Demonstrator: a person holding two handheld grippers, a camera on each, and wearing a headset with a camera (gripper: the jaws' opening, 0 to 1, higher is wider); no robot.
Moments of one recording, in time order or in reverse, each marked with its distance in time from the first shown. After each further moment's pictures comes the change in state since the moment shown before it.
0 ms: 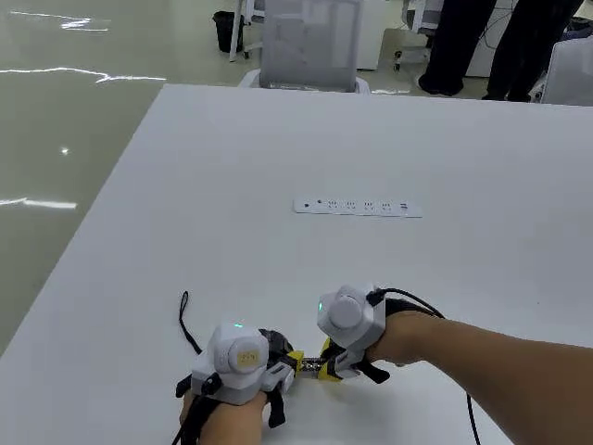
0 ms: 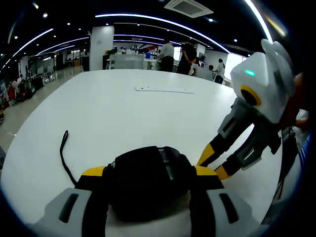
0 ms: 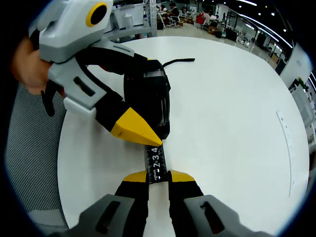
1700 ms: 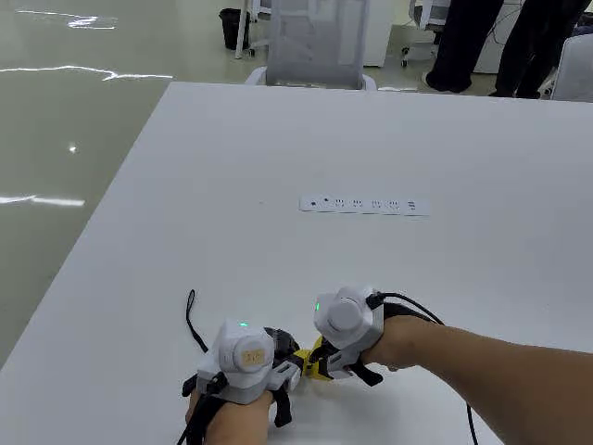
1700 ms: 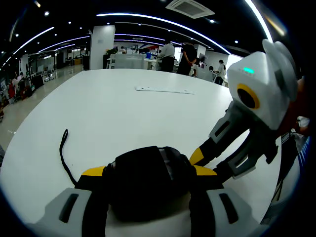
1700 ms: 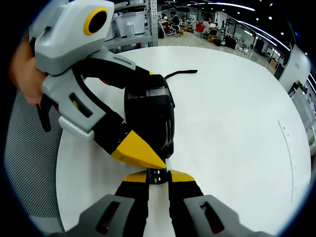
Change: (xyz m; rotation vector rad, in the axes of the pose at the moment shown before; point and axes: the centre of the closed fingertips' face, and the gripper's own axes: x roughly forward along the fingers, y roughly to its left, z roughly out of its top) left arm 0.000 0.000 0.000 -0.015 -0.002 -0.005; right arm 0.012 0.002 0.024 -0.008 -0.087 0.000
